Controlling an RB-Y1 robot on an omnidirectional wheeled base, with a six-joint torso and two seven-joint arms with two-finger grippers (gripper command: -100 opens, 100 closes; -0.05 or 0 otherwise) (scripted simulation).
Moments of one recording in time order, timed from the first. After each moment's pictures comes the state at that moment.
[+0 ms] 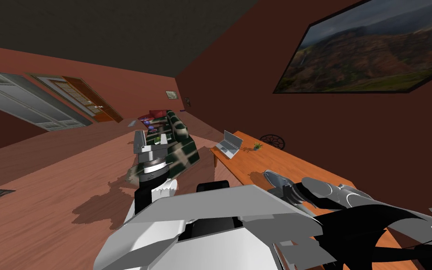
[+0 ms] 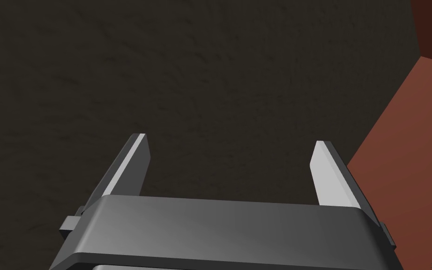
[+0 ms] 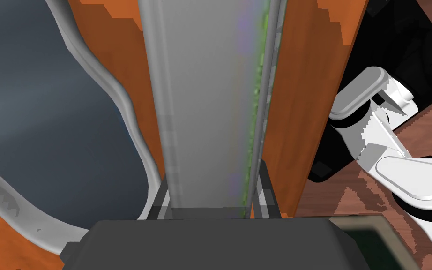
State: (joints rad) left arm 0.52 -0.03 -0.04 -2.36 -0.02 -0.53 0.08; right arm 0.38 -1.39 0.62 -1.20 1.19 -0.67 -0.16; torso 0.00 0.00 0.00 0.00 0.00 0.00
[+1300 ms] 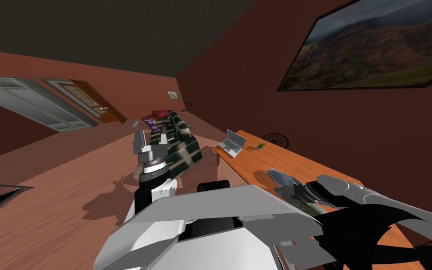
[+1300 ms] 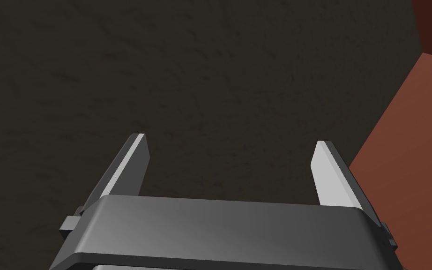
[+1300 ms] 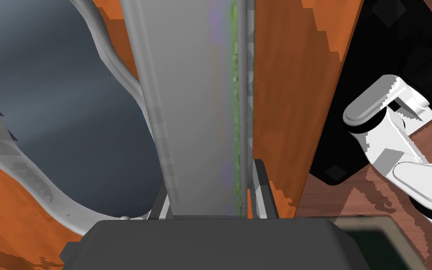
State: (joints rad) left arm 0.52 -0.03 -0.04 -2.36 -0.02 -0.53 0.08; right arm 0.40 -1.38 0.44 -0.98 1.13 -0.84 0.02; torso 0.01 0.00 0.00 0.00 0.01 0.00
